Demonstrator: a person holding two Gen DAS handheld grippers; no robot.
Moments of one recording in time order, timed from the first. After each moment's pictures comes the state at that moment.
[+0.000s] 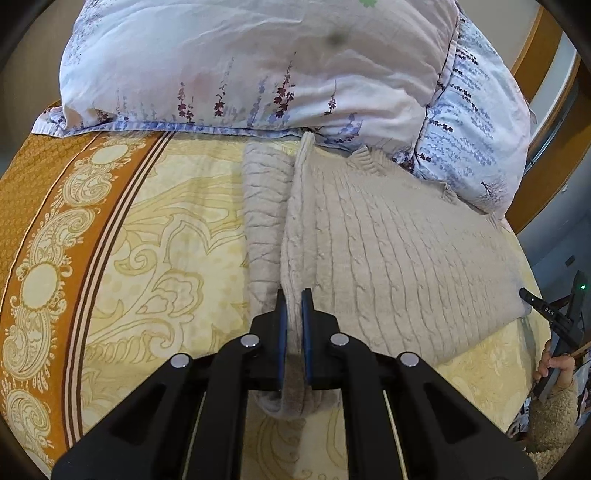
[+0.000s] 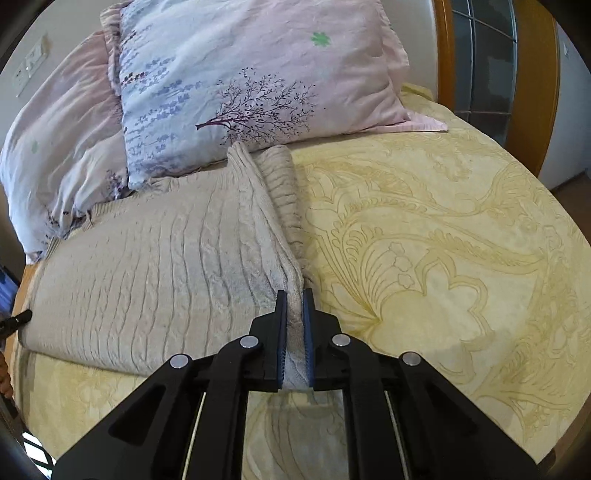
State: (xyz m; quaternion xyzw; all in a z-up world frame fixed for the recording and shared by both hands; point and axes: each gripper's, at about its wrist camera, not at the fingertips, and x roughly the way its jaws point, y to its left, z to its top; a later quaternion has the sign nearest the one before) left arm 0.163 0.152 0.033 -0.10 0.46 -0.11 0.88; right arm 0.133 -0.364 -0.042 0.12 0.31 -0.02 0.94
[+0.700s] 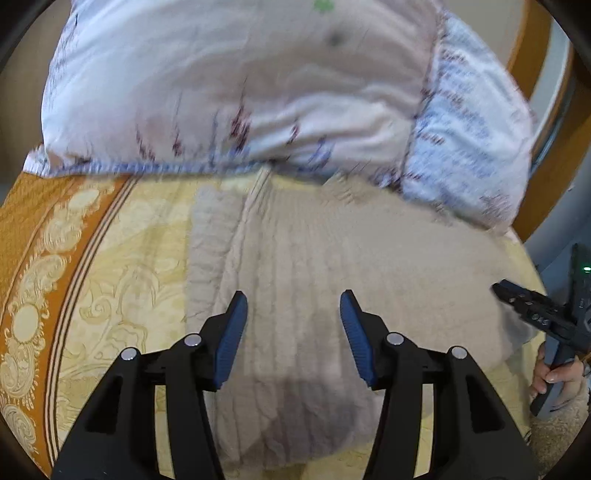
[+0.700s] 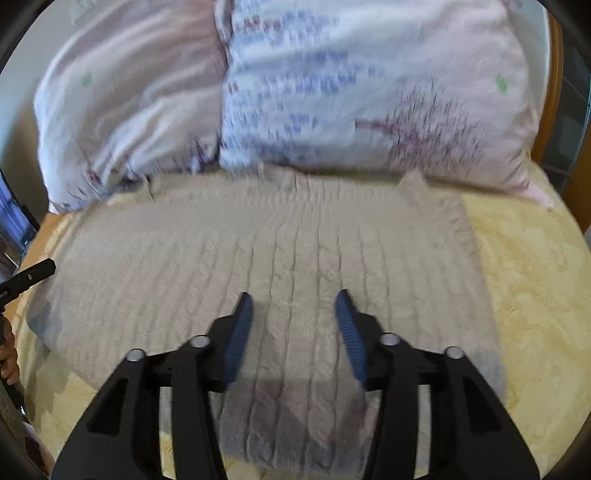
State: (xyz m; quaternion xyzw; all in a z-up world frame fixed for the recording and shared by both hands) left arm 0.191 0.107 0.041 -0.08 0.44 -0.08 0.89; right arm 0.192 -0.247 -0.027 0.02 0.32 0.07 0.94
